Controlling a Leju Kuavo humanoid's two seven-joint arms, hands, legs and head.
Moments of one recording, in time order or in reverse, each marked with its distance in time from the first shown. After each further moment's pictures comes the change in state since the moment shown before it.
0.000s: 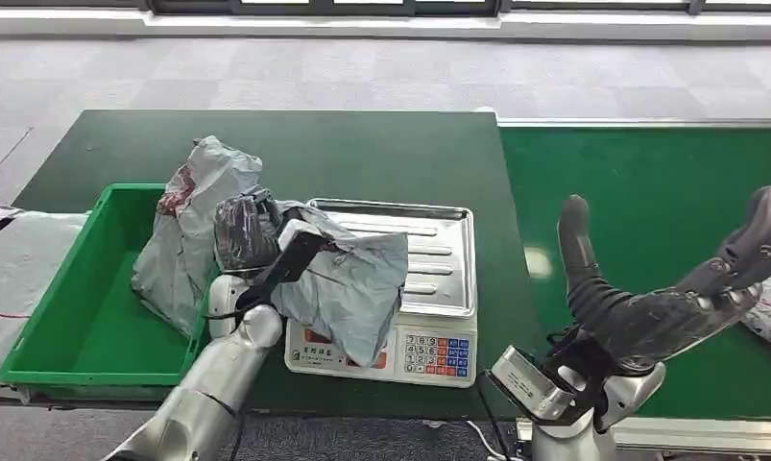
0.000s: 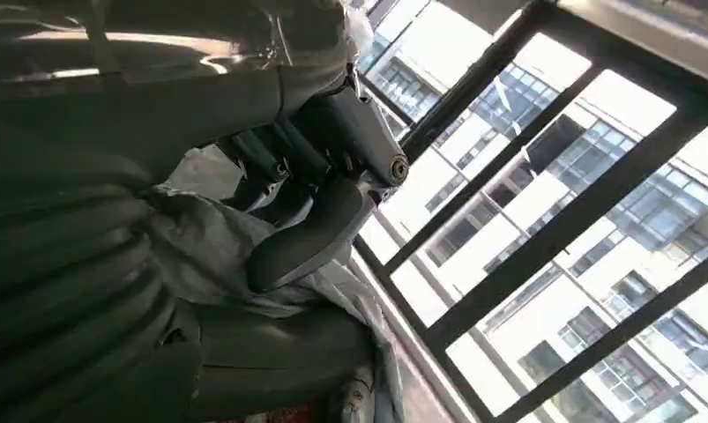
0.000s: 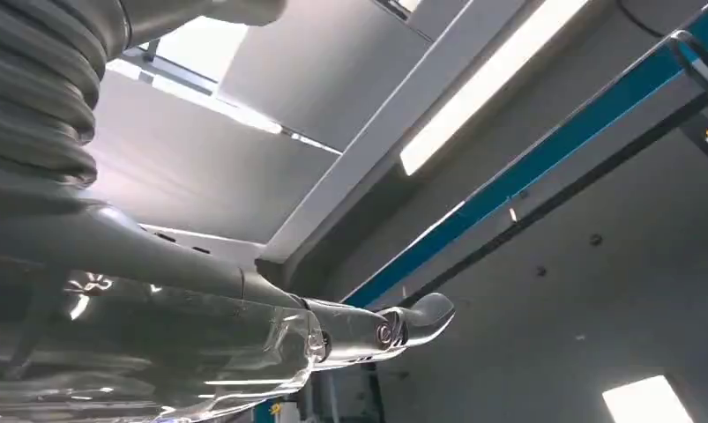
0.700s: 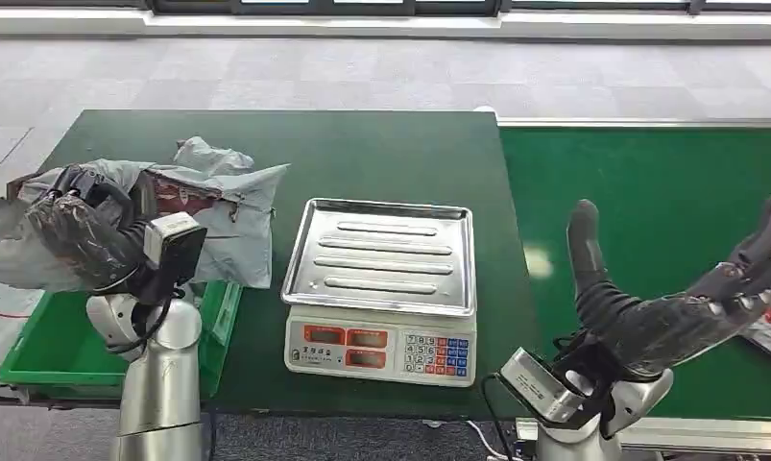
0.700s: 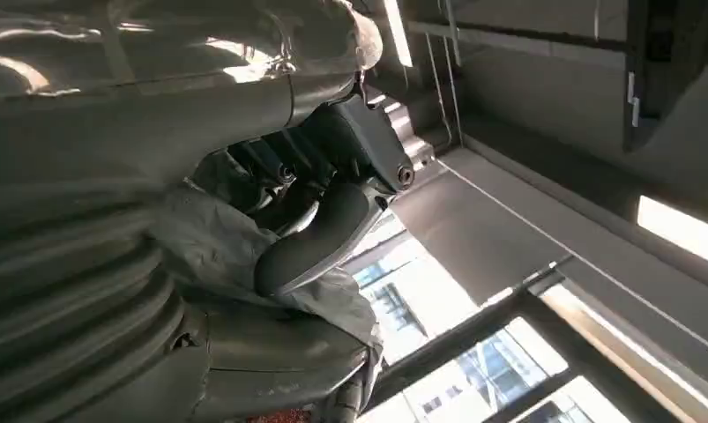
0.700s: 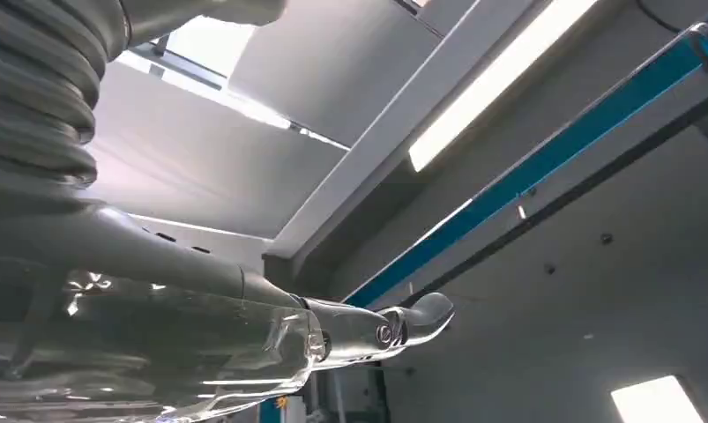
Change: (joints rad) left arm 0.143 -0.116 0.380 -0.606 -0.158 0.006 -0.161; right arm 0.018 0.000 -0.018 -0.016 -0.003 0.000 0.000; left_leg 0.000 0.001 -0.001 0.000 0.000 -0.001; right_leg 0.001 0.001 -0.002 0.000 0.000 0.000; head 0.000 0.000
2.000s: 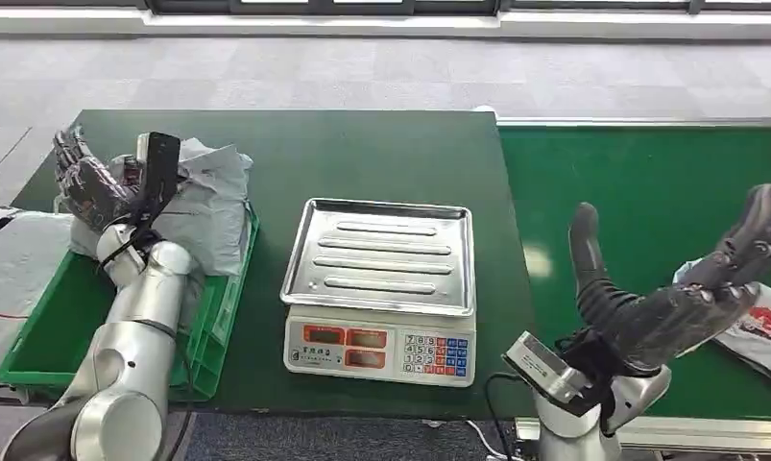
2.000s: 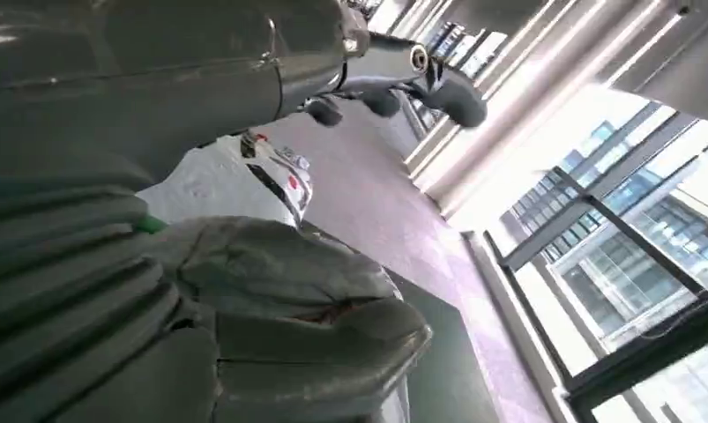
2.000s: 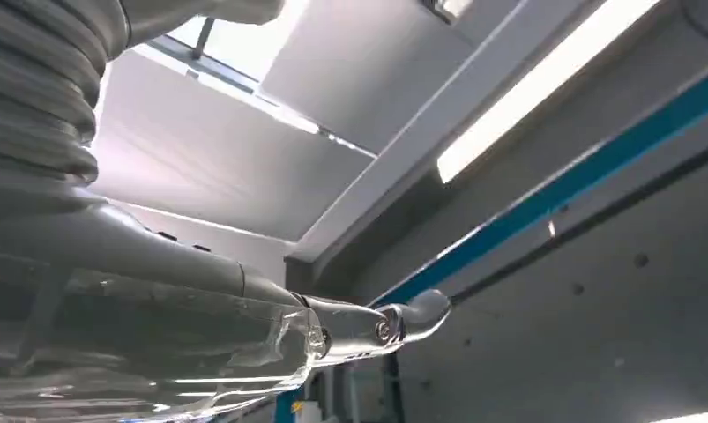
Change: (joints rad) left arm -0.419 0.227 0.192 0.812 -0.175 -0.002 0.475; right arm 0.008 0.000 -0.045 0.050 -0.006 0.000 0.006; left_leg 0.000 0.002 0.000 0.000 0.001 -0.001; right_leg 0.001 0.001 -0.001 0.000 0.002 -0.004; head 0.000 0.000
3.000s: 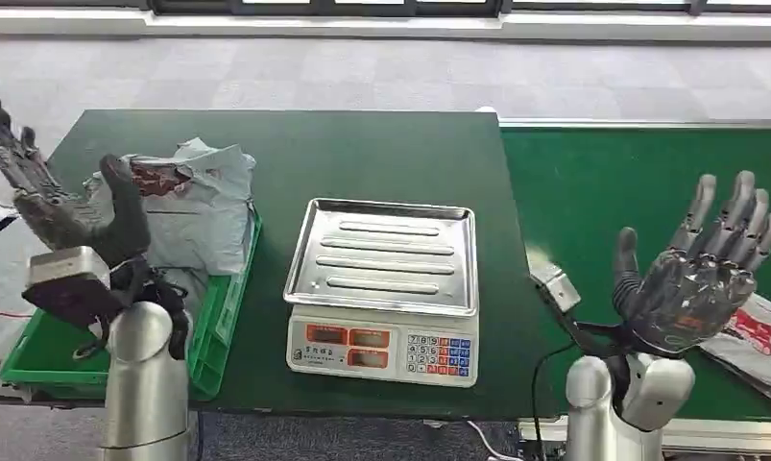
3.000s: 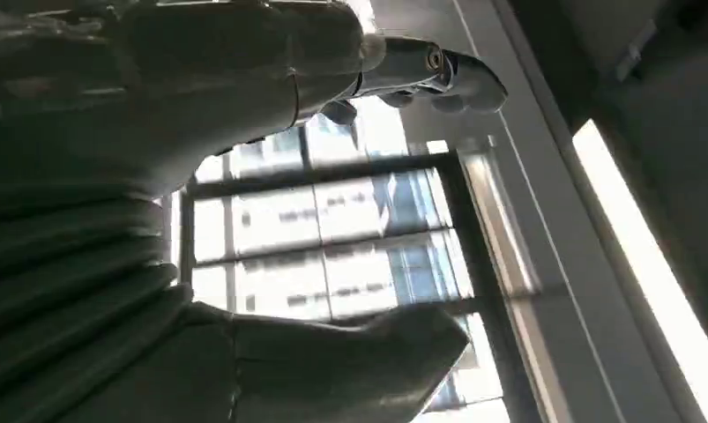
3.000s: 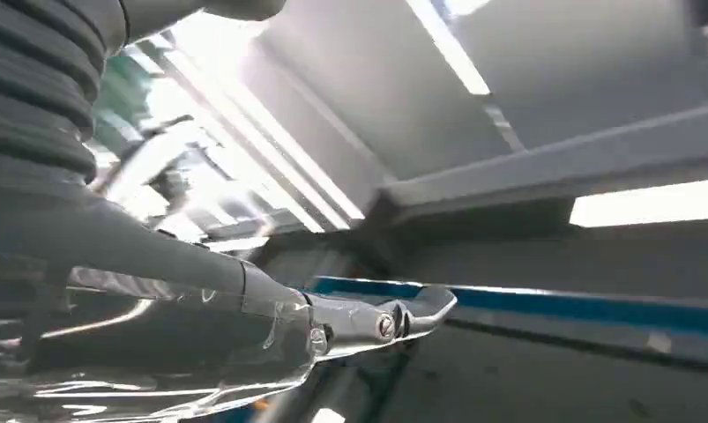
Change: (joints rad) left arm 0.486 -0.136 -0.438 -0.988 0.849 -0.322 -0.629; right arm -0.047 -0.018 -0.368 0.213 0.449 0.000 0.264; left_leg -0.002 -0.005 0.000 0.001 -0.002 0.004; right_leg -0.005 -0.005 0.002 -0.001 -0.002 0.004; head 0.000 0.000
